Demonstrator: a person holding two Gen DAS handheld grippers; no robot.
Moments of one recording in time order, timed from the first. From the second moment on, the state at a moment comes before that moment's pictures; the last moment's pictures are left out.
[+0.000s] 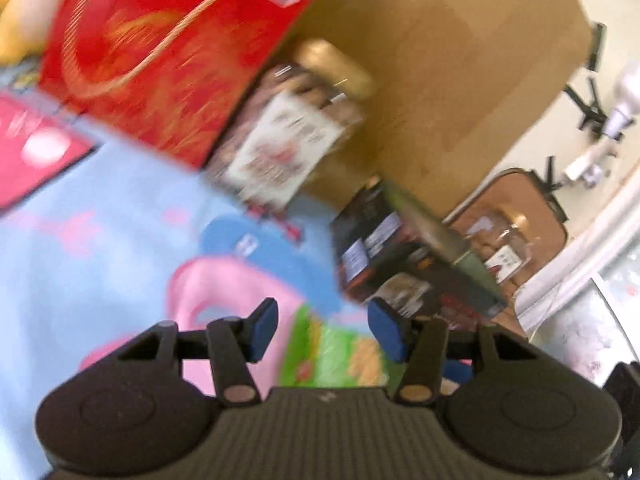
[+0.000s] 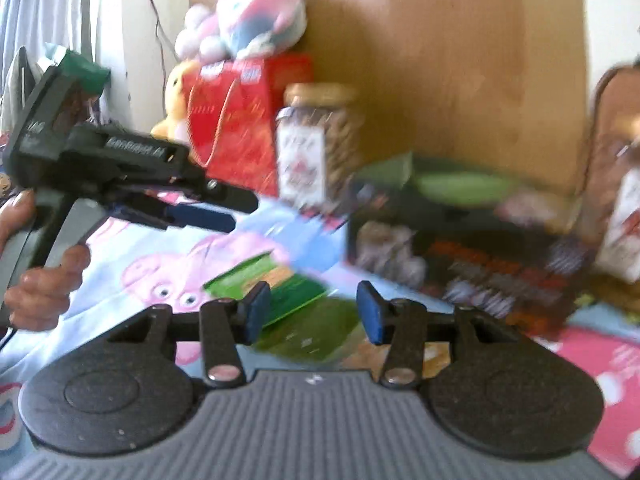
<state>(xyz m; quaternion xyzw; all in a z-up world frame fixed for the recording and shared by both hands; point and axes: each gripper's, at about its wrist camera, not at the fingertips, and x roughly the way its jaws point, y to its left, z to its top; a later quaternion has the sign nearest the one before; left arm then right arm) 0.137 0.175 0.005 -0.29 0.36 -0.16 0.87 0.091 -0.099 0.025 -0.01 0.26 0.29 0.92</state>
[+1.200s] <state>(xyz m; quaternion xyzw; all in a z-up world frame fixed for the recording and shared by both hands) -0.025 0.197 0.019 -0.30 0.34 -0.18 0.87 -0.044 -0.087 0.019 -0.05 0.25 0.33 0.91</state>
